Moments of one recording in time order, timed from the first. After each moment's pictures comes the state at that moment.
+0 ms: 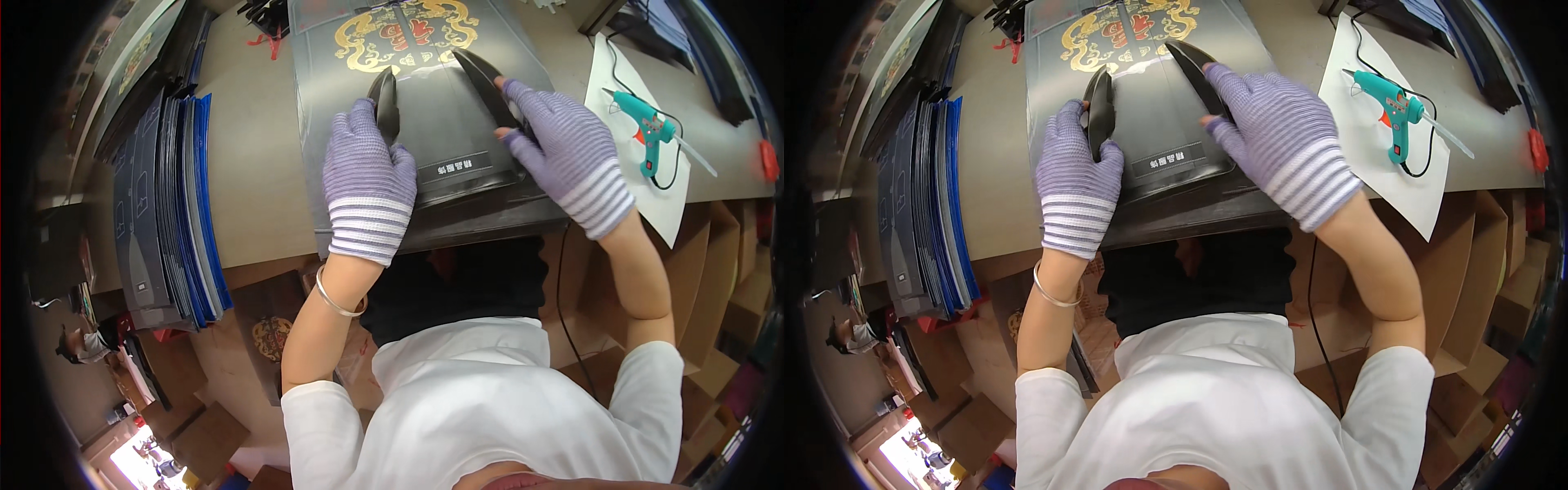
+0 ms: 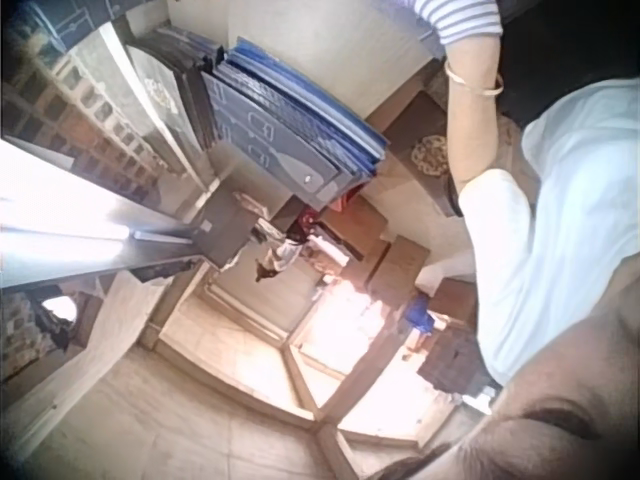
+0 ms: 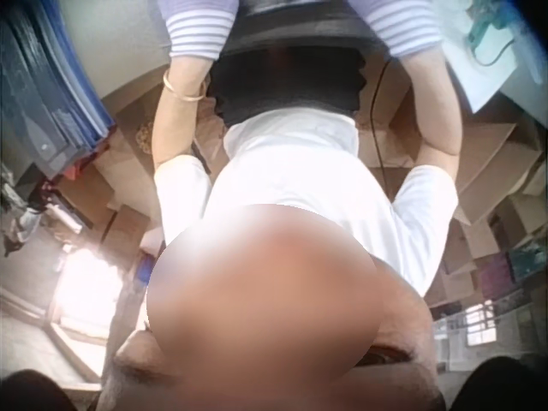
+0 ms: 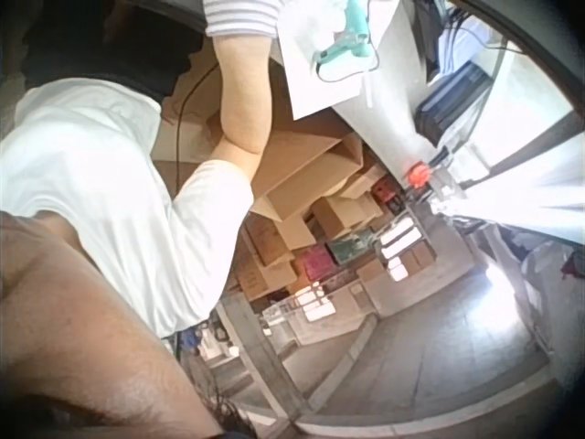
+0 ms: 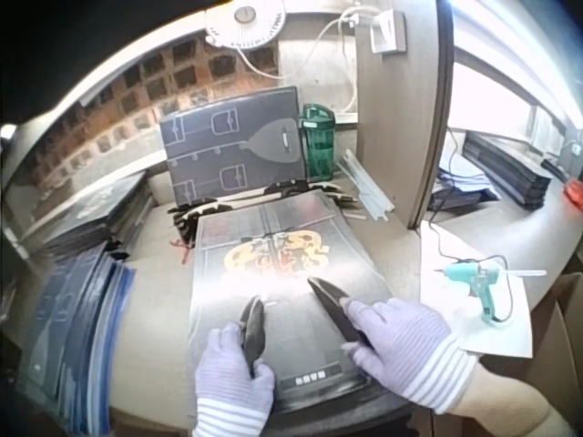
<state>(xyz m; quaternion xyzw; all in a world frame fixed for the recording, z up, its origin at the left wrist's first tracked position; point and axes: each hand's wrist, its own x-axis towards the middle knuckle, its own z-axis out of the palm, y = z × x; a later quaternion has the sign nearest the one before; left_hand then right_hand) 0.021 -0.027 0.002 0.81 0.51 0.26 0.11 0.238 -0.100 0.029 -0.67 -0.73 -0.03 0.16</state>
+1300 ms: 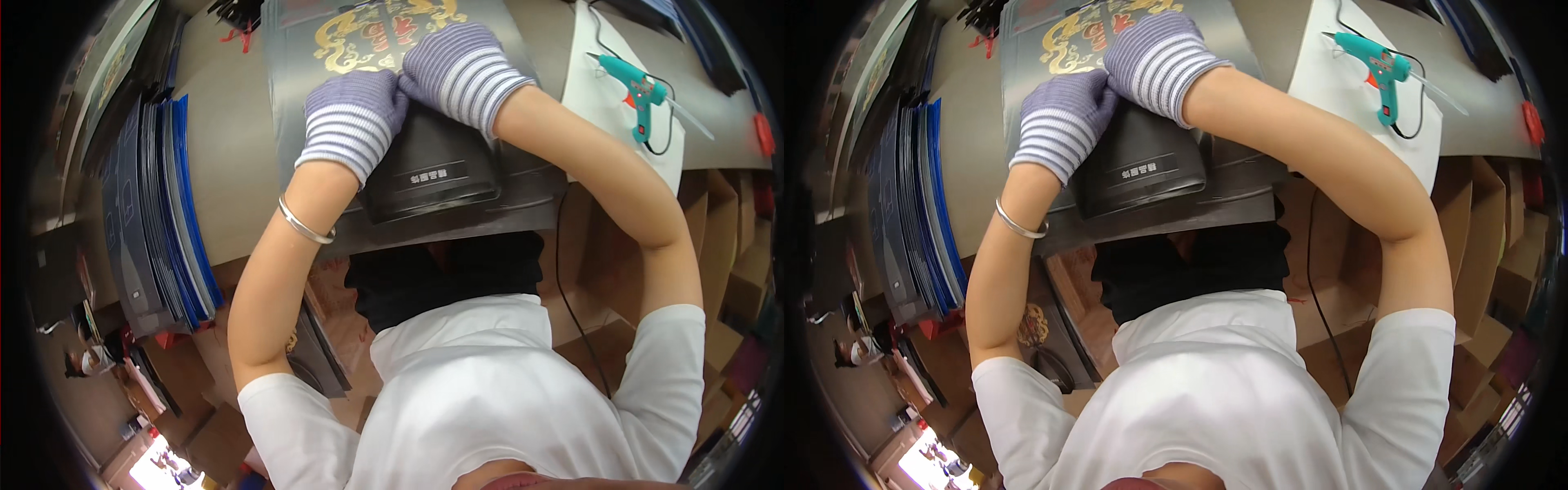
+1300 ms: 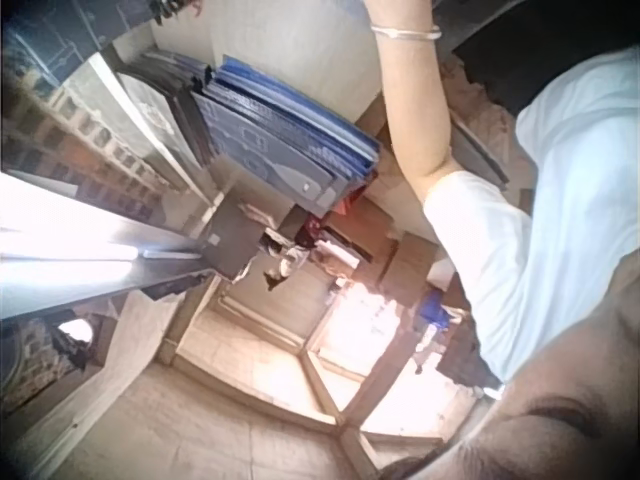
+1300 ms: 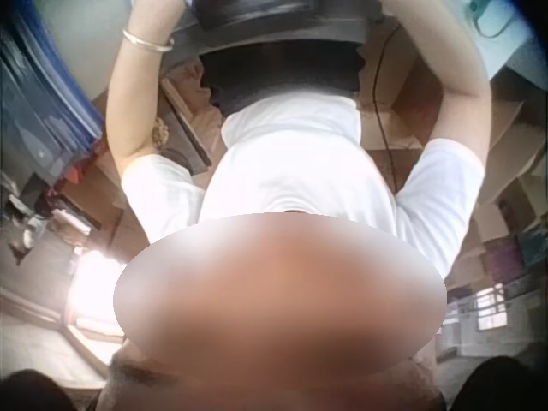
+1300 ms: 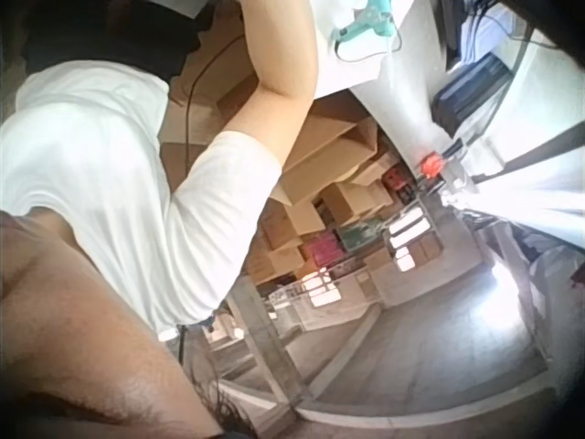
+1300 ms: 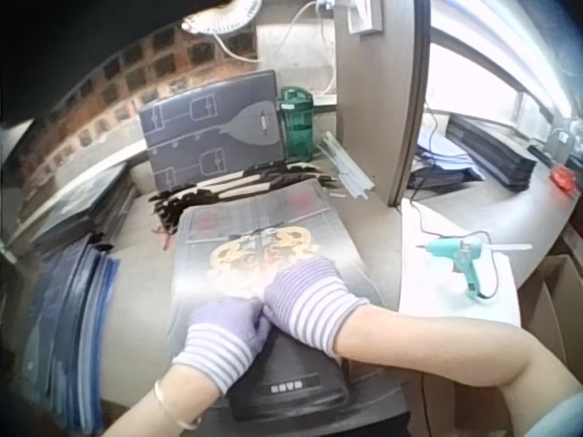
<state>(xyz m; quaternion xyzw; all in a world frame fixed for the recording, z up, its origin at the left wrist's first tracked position) 0.054 0.018 0.020 0.90 0.44 -0.05 0.05 0.185 -0.014 0.029 -0.69 -0.72 0.01 -0.09</state>
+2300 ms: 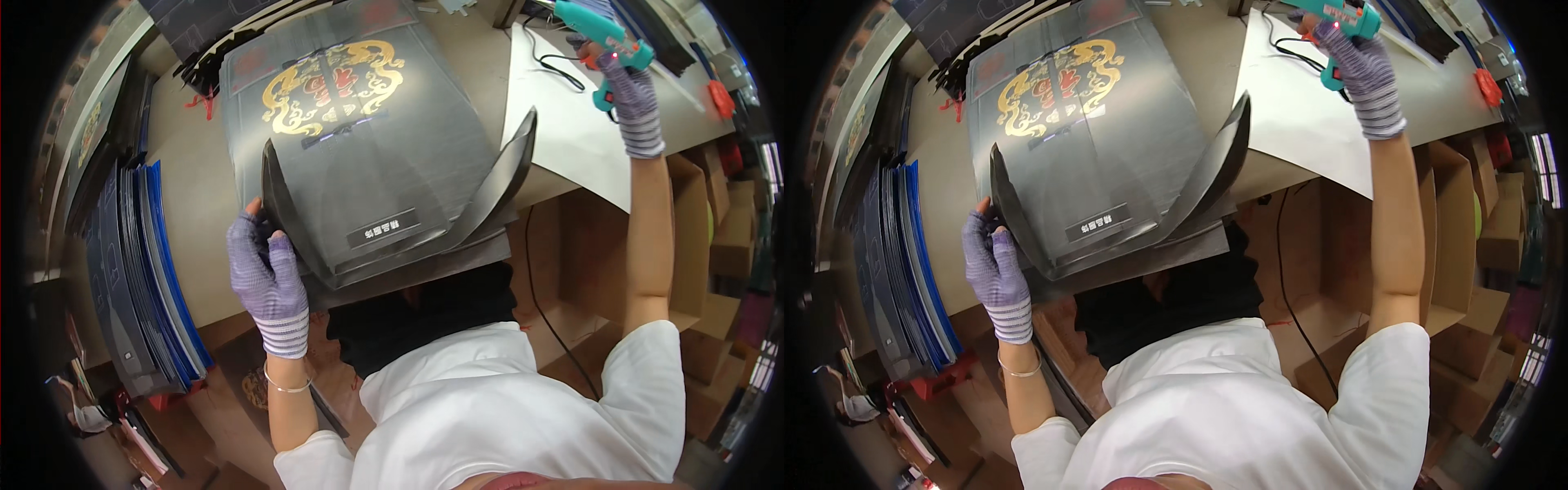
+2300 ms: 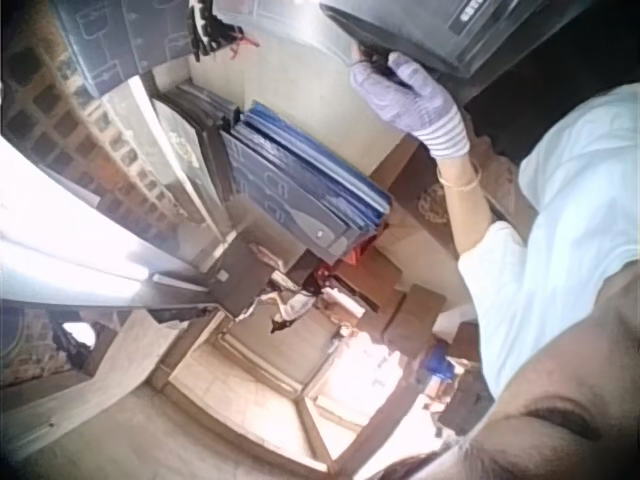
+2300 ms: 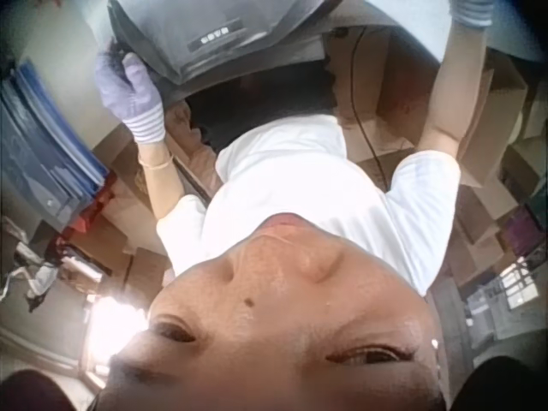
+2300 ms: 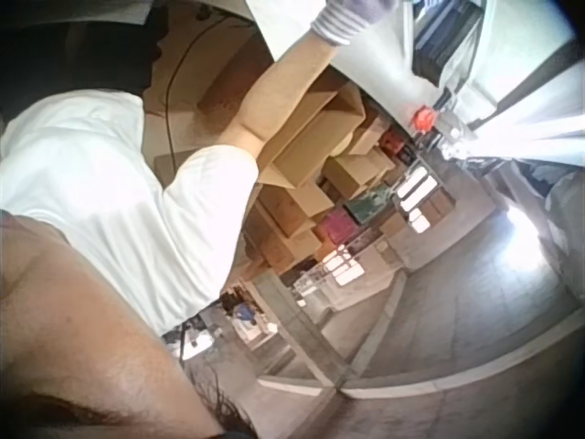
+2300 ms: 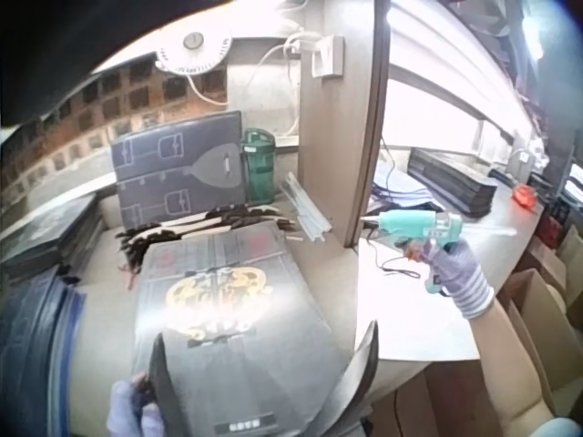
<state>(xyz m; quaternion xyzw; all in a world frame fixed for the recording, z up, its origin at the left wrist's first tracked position) -0.044 -0.055 -0.011 0.73 0.44 0.44 0.27 0.440 -0.135 0.031 -0.61 -0.53 0.14 0.57</state>
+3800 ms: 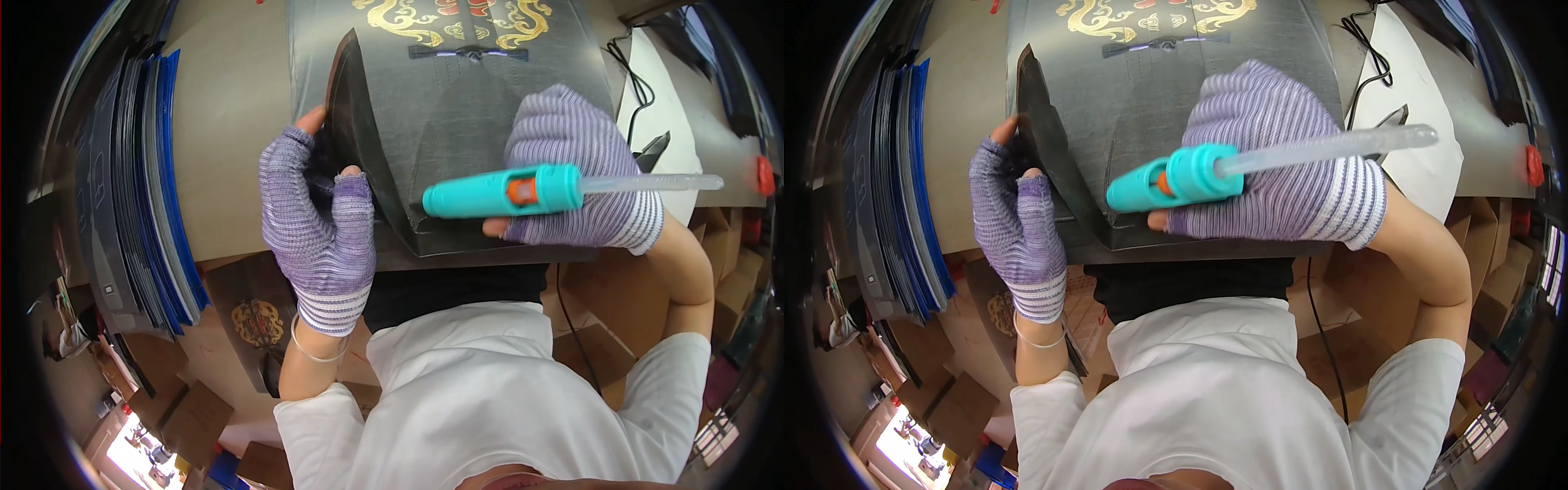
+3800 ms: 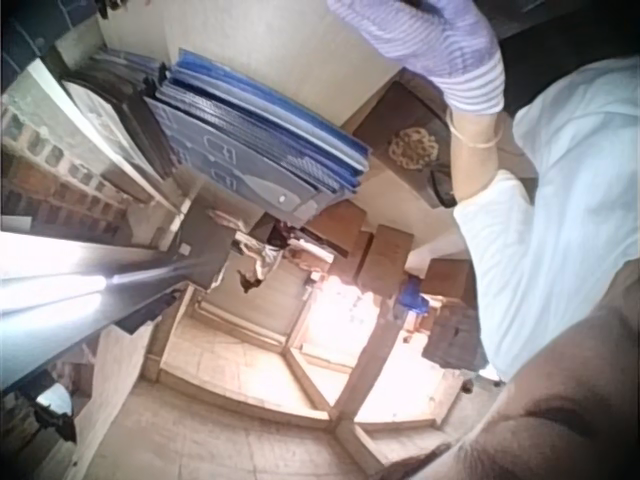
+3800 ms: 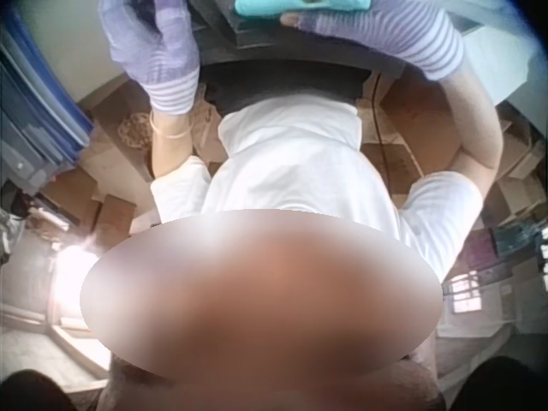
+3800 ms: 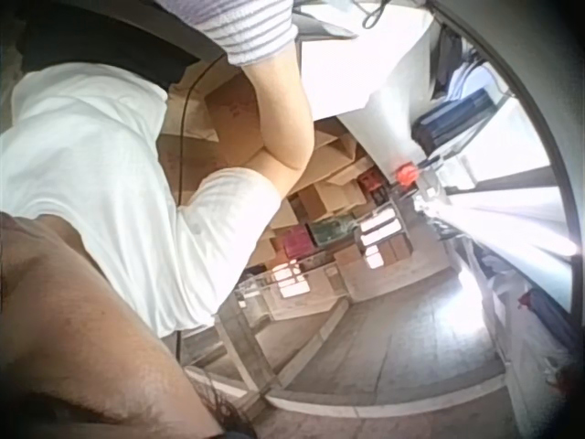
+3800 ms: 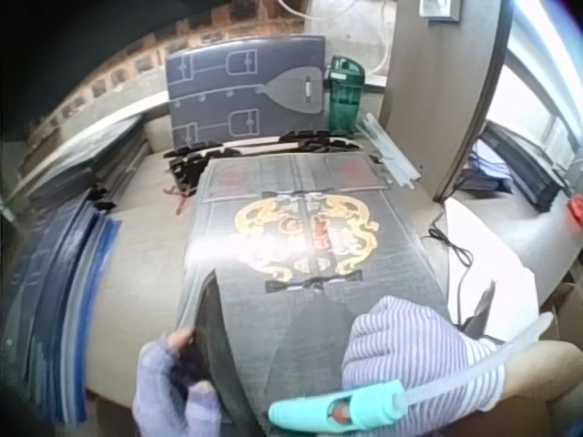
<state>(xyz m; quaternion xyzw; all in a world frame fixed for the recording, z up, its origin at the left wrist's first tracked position) -0.051 -0.050 -0.019 0.72 0.44 0.48 0.25 0.200 -0.084 0.036 -0.49 -0.84 0.15 0.17</state>
